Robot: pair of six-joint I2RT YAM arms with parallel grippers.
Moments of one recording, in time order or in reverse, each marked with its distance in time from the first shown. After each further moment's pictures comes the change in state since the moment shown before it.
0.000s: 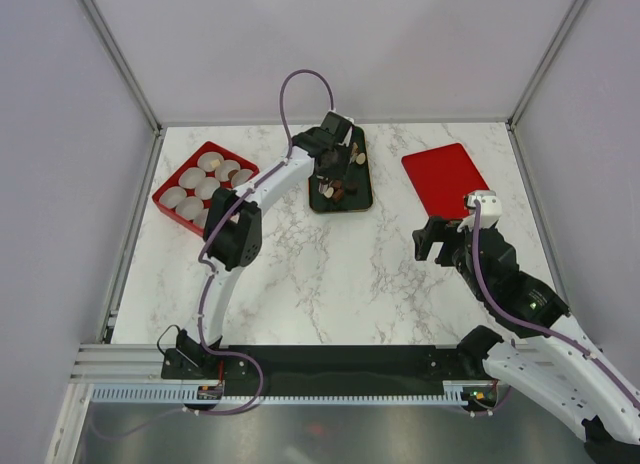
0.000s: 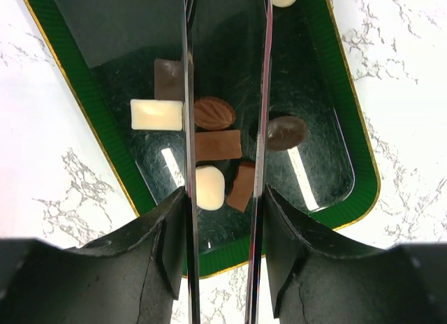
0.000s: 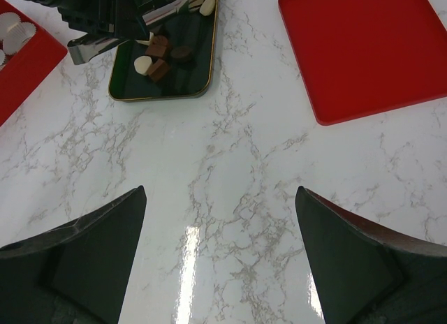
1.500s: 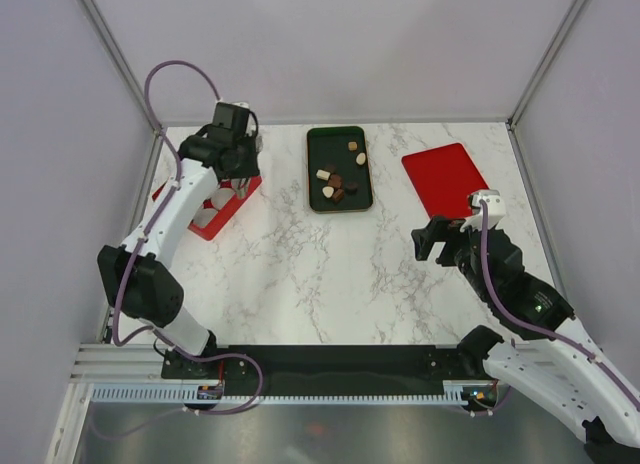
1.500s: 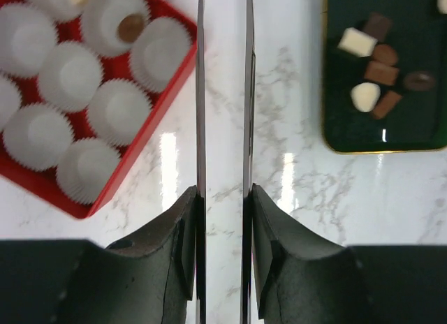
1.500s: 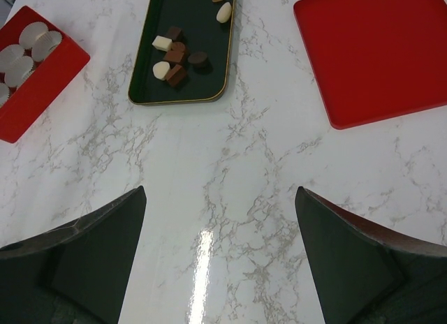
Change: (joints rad) left arm 0.233 -0.664 -0.446 -0.126 -0.060 -0.063; right arm 0.000 -0.019 0.019 -0.003 -0.033 0.020
